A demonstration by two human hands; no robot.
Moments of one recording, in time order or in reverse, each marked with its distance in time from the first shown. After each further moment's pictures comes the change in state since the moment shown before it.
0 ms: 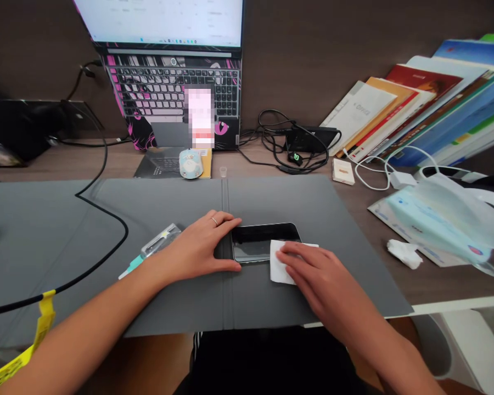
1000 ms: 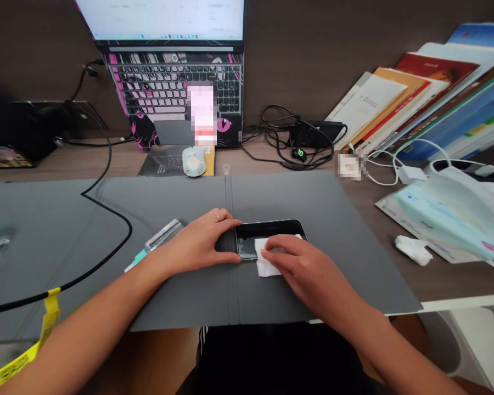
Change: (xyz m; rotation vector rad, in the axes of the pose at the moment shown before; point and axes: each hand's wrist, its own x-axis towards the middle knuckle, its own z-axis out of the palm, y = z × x) left_hand -0.001 -0.005 -0.007 -0.084 -0.054 -0.017; right_hand 0.027 -0.009 0.017 0.126 -0.006 -0.080
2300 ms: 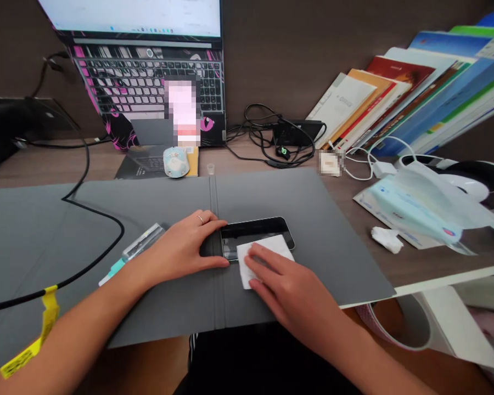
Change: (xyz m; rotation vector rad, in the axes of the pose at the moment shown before) left_hand -0.002 0.002 0.004 0.063 0.029 -0.005; right_hand -0.019 -0.027 0.001 -0.001 -0.039 0.090
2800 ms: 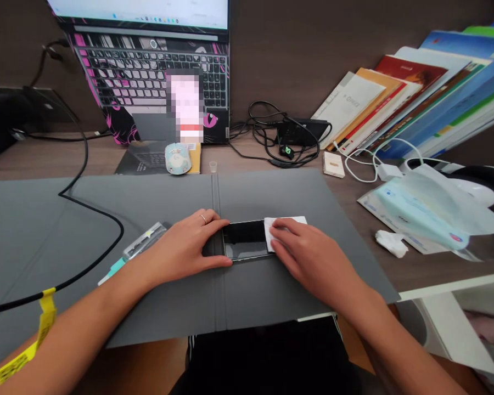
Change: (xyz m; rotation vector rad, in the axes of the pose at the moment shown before) left_hand 0.000 -0.001 0.002 0.022 -0.007 0.001; right_hand 0.027 0.040 -0.023 -0.274 -0.037 0.069
